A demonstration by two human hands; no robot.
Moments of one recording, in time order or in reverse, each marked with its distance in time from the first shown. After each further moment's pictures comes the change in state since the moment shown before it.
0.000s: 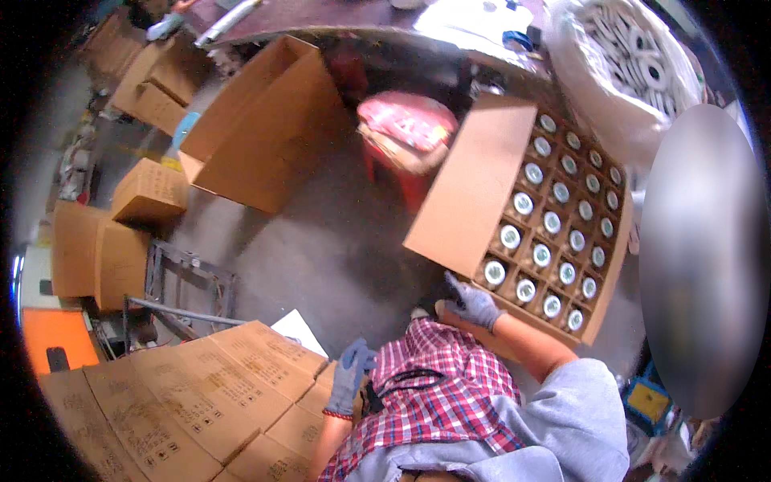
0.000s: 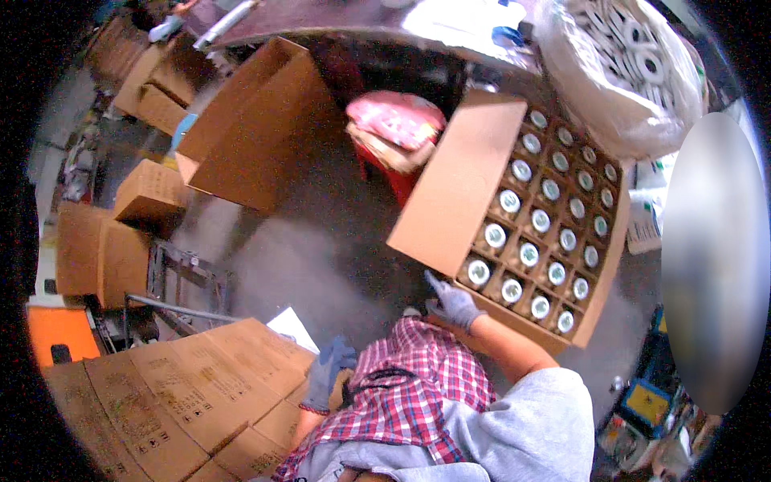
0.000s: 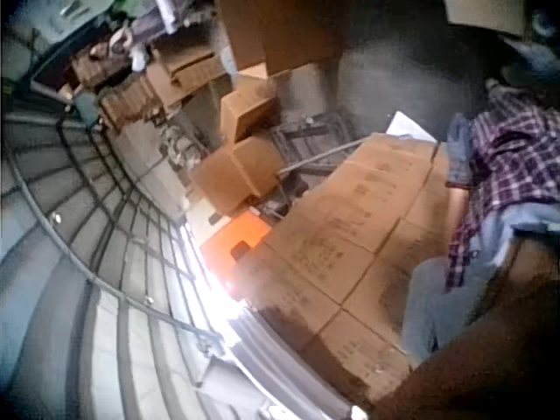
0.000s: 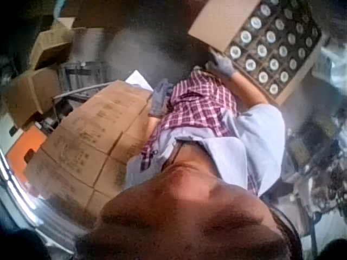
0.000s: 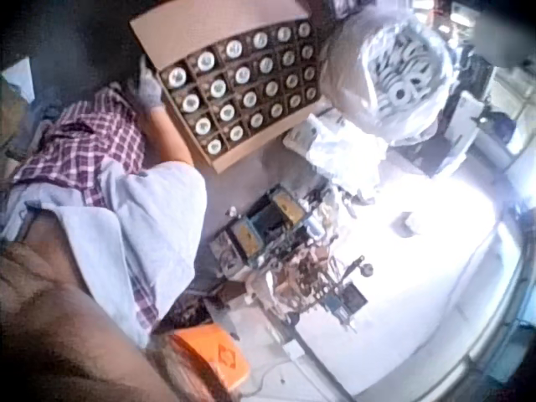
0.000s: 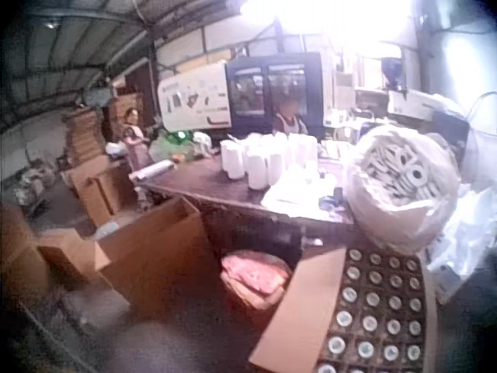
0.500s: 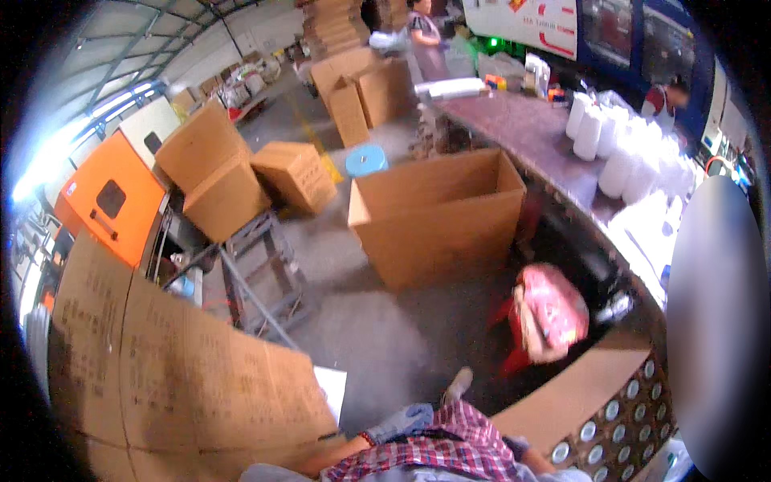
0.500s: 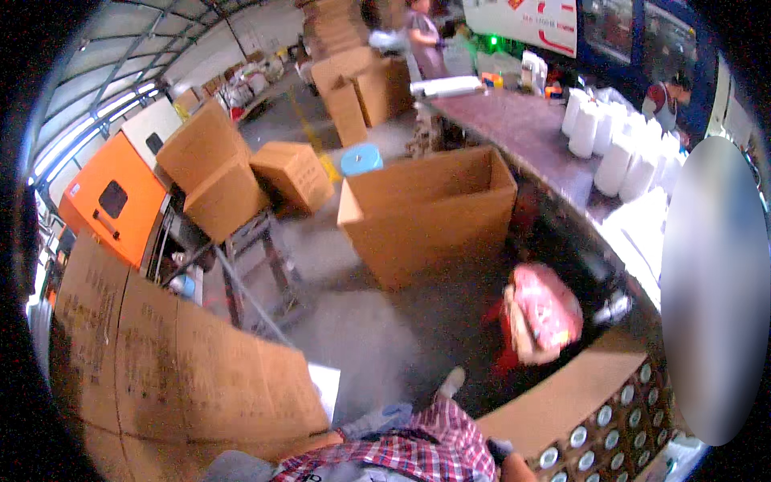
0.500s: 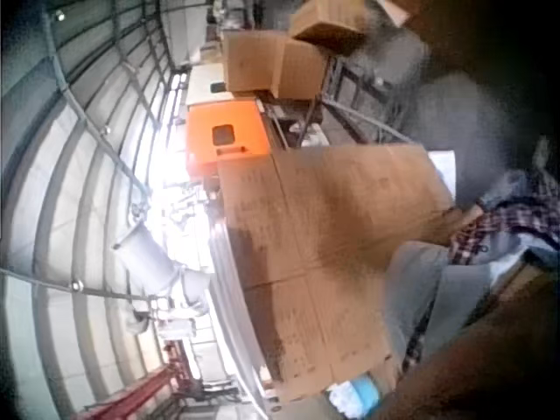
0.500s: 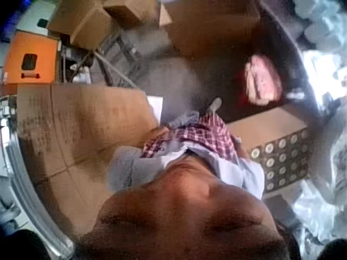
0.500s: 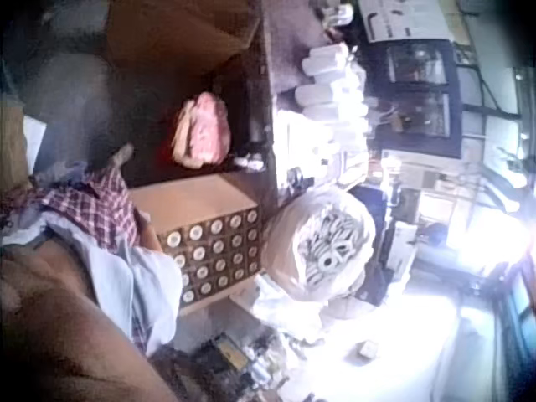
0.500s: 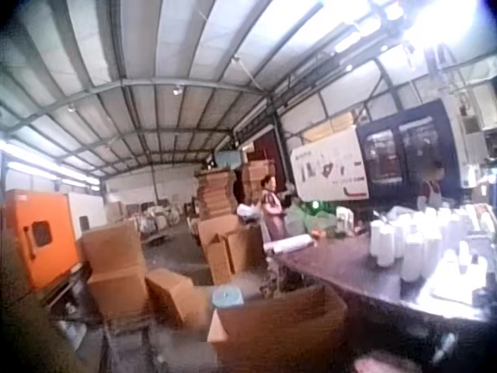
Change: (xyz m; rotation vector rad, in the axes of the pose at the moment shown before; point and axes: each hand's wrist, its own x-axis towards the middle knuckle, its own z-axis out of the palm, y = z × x) left_hand 0.169 0.042 -0.064 -0.349 -0.045 -0.067; right_hand 0.165 0.136 0.042 -0.414 -0.740 -0.084
